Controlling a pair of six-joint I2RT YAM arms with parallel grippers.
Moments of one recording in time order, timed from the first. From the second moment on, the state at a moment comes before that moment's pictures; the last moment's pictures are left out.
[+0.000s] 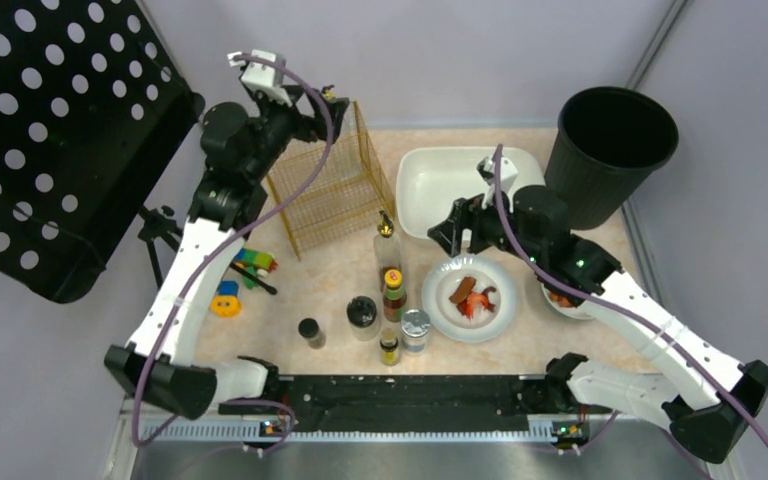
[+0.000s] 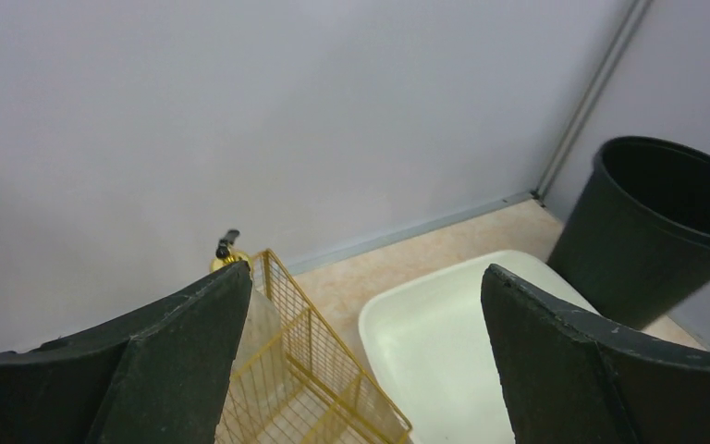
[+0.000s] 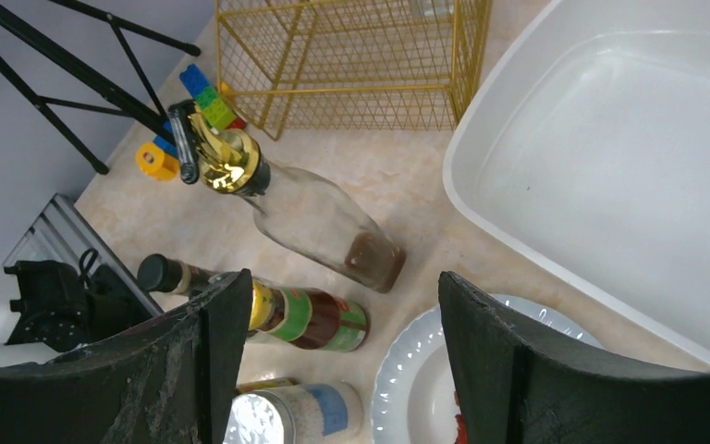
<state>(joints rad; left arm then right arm) -0.30 1.33 1.51 -0.02 0.15 -0.14 0.70 1.00 1.02 -0.34 -0.09 0.34</state>
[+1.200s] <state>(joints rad) -0.64 0.79 0.49 0.15 0.16 -0.27 0.70 0.83 1.09 -0.57 -0.09 0.37</state>
